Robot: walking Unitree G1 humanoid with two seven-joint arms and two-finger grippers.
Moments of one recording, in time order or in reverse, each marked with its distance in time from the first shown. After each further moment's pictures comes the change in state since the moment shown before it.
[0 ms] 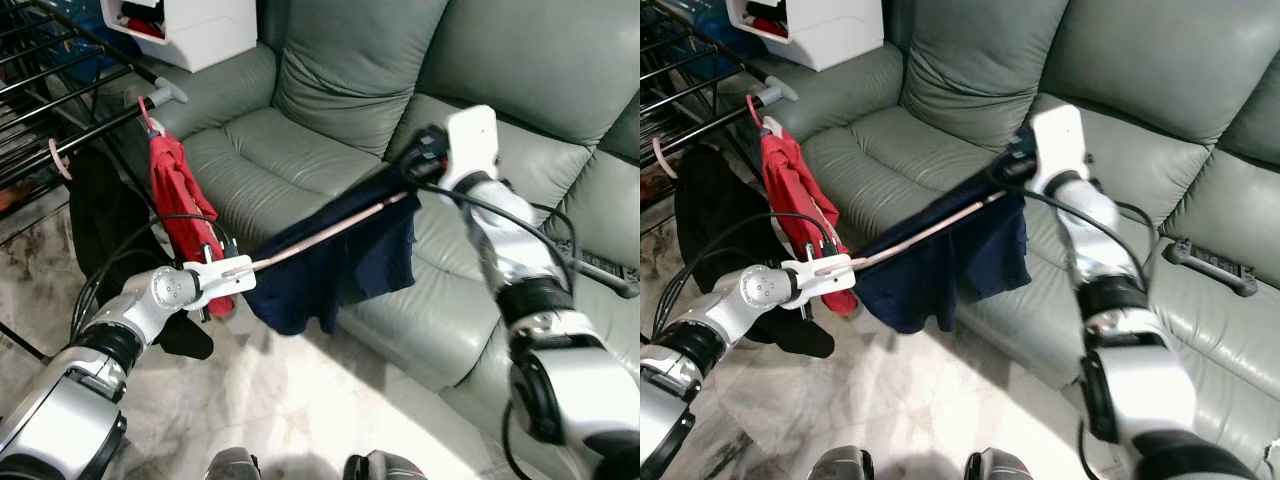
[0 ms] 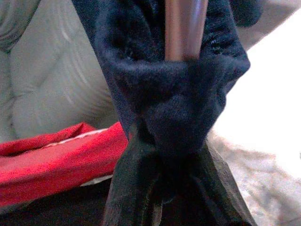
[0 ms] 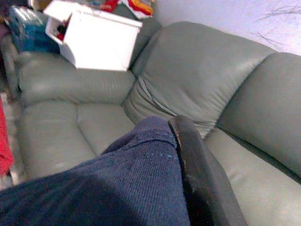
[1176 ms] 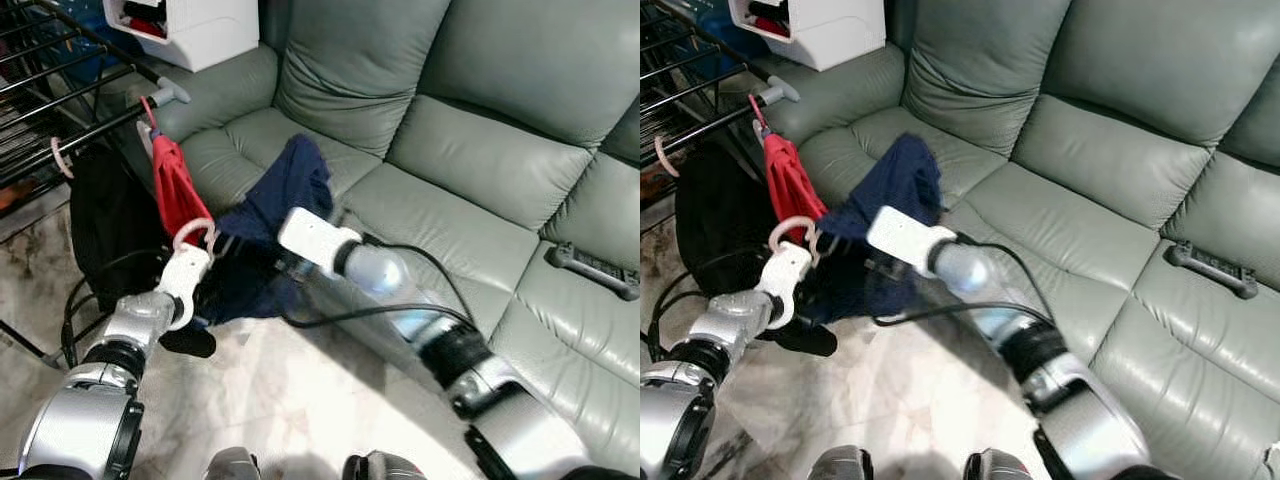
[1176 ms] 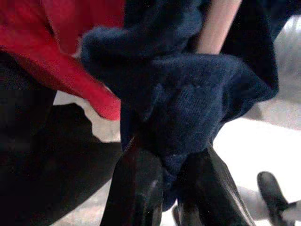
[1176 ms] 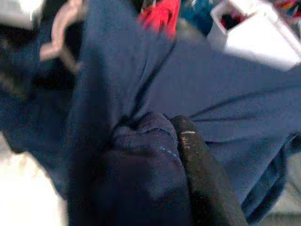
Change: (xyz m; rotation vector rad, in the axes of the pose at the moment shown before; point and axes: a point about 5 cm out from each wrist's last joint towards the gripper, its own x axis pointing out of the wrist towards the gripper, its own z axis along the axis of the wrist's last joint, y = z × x) left arm 0.002 -0.017 -0.034 -0.961 -0.014 0.154; right arm -0.038 0.156 -0.036 -0.399 0.052 0.632
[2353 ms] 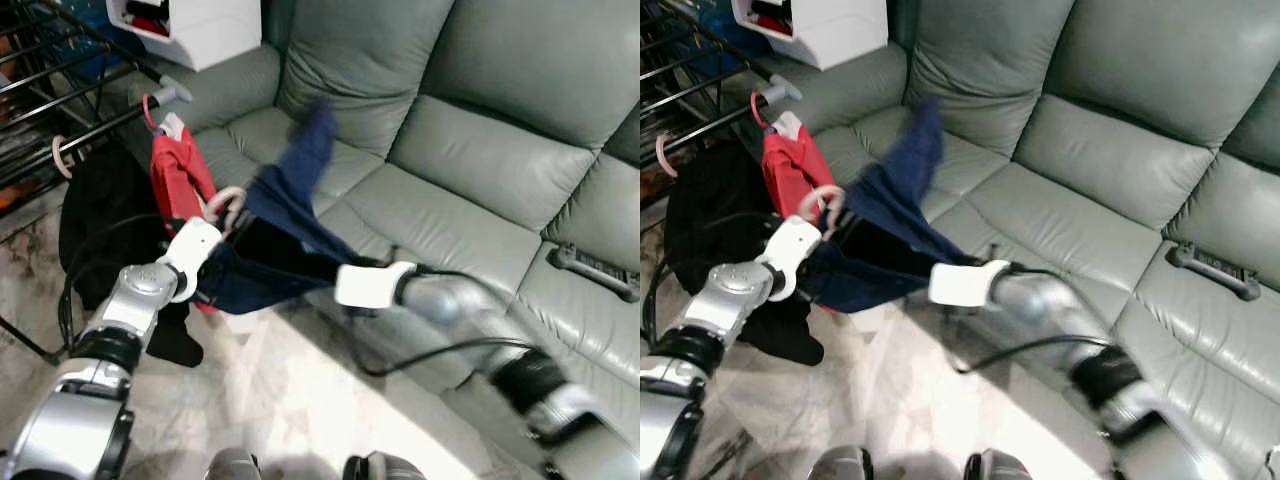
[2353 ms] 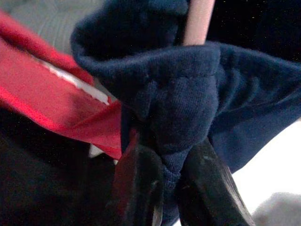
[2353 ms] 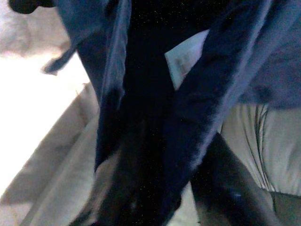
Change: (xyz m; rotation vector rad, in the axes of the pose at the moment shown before) left arm -0.009 0.001 0.041 0.337 -0.075 -0.029; right arm -0.067 -0.013 -0.062 -0.359 0.244 0.174
